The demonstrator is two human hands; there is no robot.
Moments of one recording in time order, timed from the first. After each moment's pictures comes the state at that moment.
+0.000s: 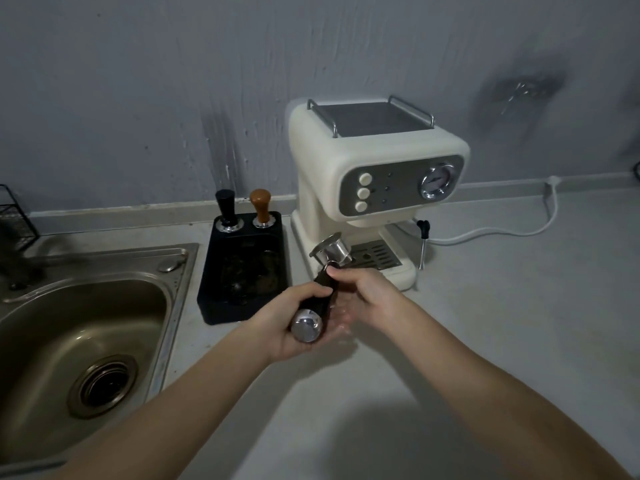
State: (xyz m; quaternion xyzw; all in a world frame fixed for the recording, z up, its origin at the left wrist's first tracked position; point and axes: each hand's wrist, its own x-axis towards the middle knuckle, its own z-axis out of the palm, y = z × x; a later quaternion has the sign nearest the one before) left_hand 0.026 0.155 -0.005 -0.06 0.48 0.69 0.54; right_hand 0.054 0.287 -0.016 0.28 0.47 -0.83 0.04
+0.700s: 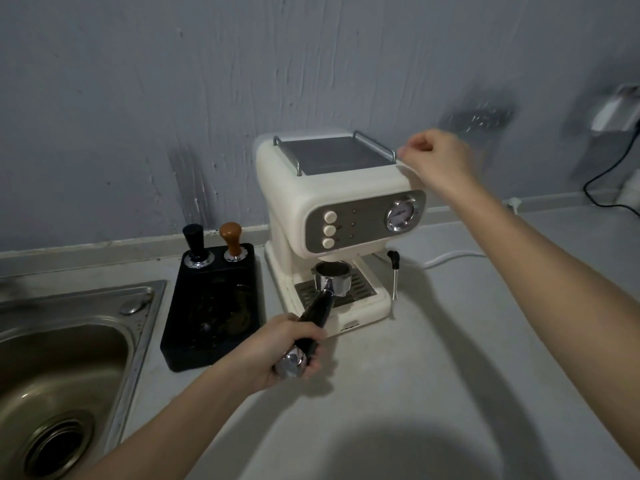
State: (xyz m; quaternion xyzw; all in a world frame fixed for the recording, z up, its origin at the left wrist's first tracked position) left_hand 0.022 0.182 0.005 0.08 0.62 0.61 0.48; right_hand 0.034 0.424 0.138 0.27 0.85 -0.27 -0.35
